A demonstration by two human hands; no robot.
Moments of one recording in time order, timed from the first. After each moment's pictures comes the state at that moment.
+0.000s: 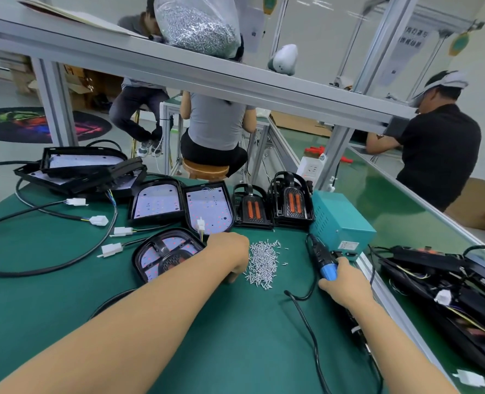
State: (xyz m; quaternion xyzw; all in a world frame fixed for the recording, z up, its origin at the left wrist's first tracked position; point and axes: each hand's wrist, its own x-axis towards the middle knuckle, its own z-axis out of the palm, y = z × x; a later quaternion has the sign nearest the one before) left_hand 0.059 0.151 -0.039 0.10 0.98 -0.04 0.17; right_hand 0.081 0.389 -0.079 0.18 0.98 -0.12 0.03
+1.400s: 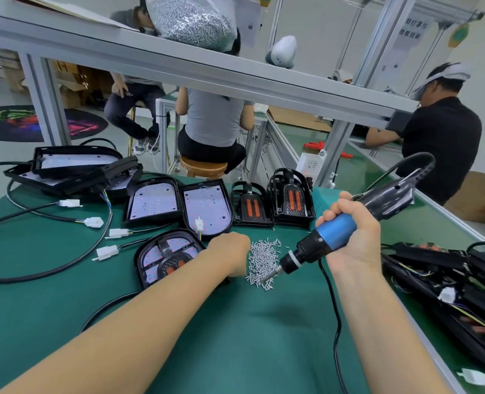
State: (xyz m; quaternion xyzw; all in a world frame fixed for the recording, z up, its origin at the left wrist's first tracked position) left_hand 0.066 0.147 -0.044 0.13 0.98 0.06 0.10; right_hand 0.104 0.308 0.020 0.05 0.40 -0.90 -0.16
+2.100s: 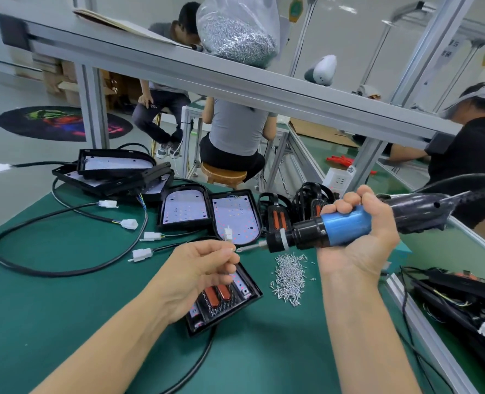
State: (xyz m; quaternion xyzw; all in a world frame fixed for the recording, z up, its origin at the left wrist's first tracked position) left_hand 0.144 0.047 -0.043 -0.01 0.50 0.86 0.07; right_hand 0.115 0.232 0.040 -0.09 0.26 -0.95 -0.17
